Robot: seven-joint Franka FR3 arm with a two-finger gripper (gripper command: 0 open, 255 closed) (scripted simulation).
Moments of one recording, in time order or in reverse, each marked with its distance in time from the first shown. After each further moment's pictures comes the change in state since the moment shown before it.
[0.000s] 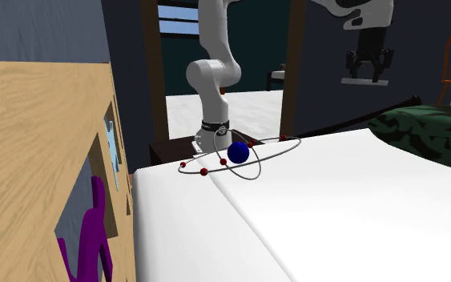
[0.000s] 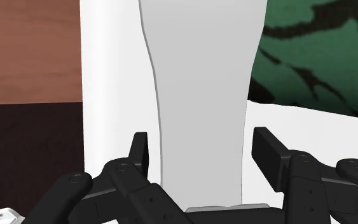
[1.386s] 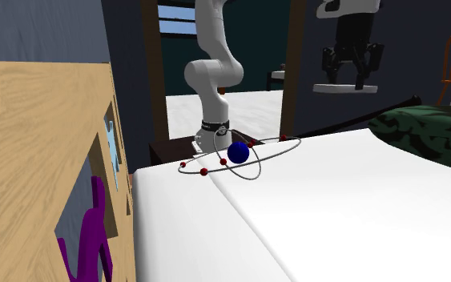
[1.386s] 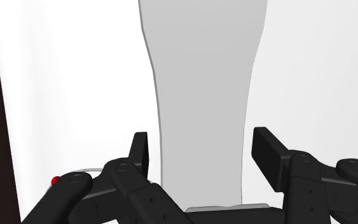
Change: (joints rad) arm -0.209 -0.152 -0.326 -0.176 0.032 0.022 -0.551
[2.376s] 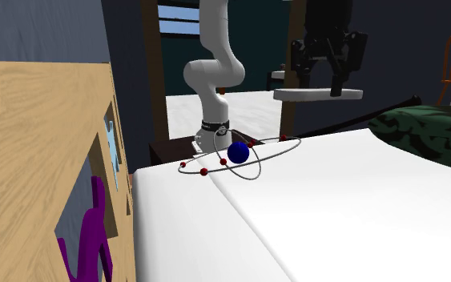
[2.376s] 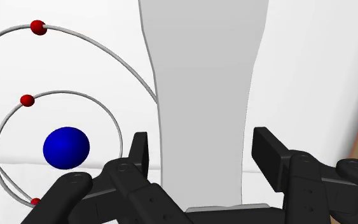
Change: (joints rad) arm -0.158 0.154 -0.201 0.177 -0.041 -0.030 -0.337
